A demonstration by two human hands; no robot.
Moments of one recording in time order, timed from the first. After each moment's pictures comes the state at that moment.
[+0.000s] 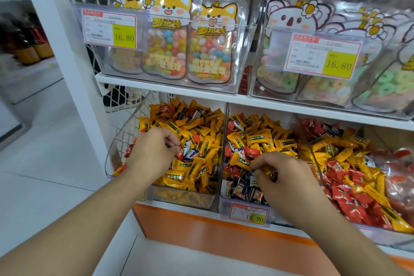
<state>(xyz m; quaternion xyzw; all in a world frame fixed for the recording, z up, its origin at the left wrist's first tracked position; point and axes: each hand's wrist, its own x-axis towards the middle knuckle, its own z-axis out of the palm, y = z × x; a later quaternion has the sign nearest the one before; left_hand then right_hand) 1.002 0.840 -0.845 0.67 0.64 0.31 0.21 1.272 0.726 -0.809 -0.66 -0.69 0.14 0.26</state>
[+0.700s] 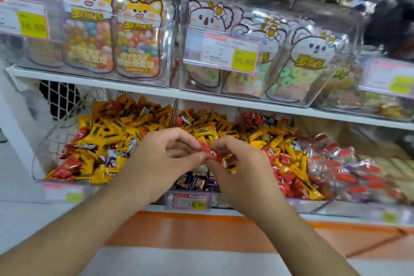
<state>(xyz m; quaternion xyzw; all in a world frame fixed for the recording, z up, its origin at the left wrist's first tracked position) 1.108 0.740 -0.775 0.67 0.44 0.39 0.45 1.290 0.685 -0.780 -0.63 -0.69 0.09 0.36</state>
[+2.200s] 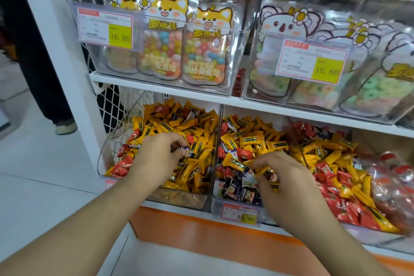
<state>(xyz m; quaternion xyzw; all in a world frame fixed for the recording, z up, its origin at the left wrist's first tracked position) 1.020 0.826 -0.844 0.72 0.59 0.31 0.20 1.283 0.709 -0.808 -0.64 -0.71 0.07 0.27</state>
